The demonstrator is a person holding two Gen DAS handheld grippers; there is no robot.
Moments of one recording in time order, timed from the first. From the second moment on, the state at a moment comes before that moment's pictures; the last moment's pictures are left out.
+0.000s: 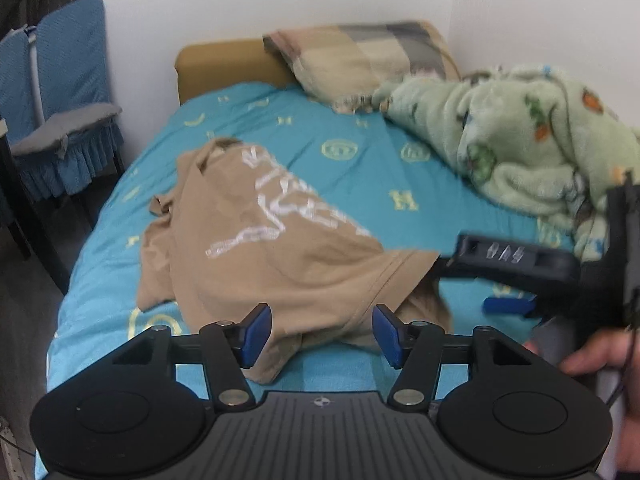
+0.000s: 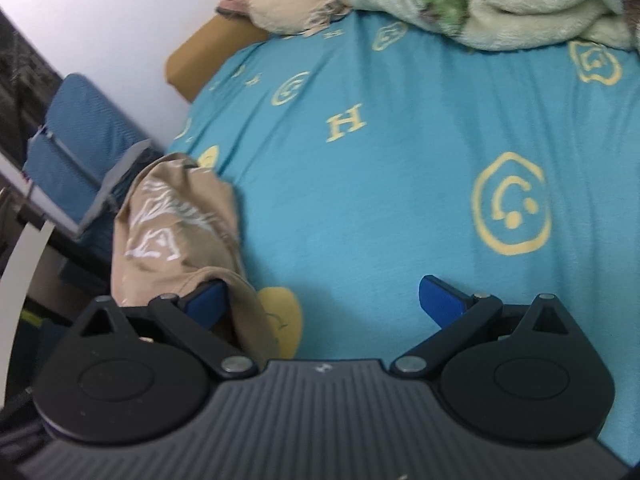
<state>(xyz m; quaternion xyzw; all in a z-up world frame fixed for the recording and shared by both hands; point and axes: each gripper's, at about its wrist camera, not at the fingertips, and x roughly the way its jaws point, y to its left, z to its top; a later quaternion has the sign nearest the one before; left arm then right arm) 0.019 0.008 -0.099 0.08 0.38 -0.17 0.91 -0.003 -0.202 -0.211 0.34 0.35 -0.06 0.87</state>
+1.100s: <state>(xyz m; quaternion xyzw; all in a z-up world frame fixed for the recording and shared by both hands) -0.023 0.111 0.014 -0.11 0.21 -0.10 0.97 -0.019 -0.144 -0.195 0.11 0.39 0.01 0.91</state>
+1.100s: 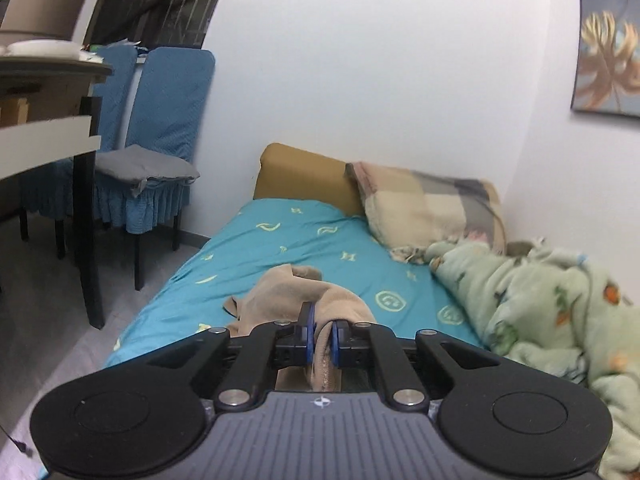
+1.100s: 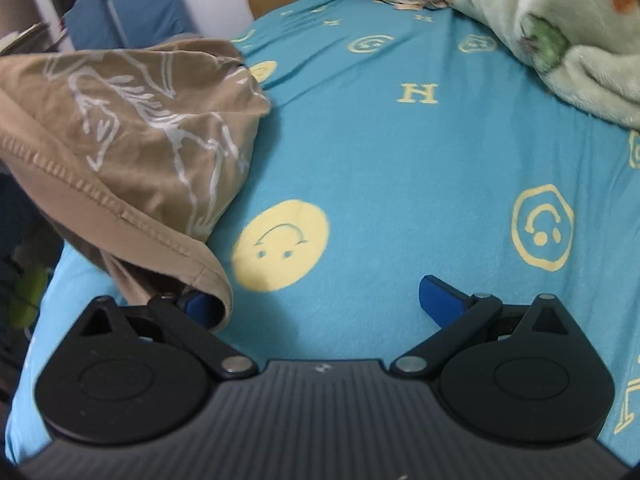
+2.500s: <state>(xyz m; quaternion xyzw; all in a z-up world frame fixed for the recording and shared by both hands) -0.062 0.031 -0.031 0.03 0.36 -0.25 0.90 -0.069 -0.203 -0.078 0.12 0.18 -0.04 0.98</state>
